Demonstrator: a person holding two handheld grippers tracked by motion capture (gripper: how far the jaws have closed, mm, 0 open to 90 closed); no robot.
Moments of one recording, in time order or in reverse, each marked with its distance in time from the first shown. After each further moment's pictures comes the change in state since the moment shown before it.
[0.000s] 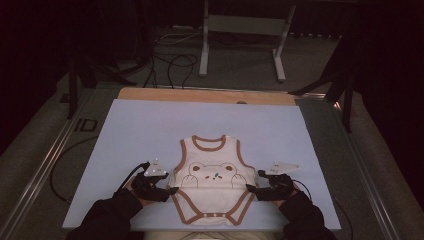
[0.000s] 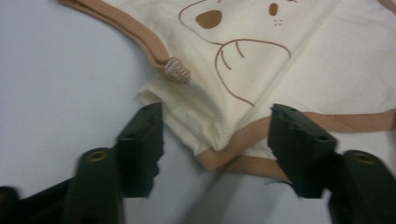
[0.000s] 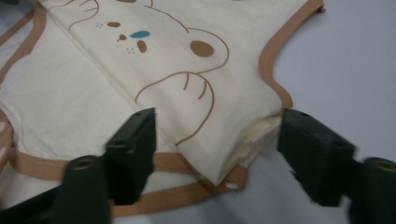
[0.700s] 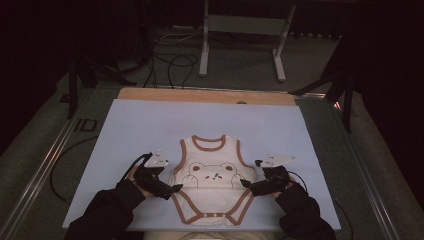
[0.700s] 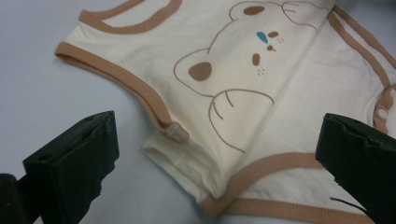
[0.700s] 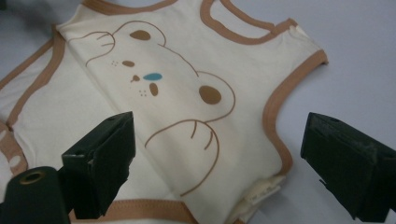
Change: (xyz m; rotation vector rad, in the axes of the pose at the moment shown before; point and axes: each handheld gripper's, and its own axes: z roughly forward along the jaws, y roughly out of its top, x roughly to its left) left arm 0.010 0.027 -0.007 -0.064 -0.047 0.041; right arm 0.001 0.032 0.003 -0.044 0.024 -0.069
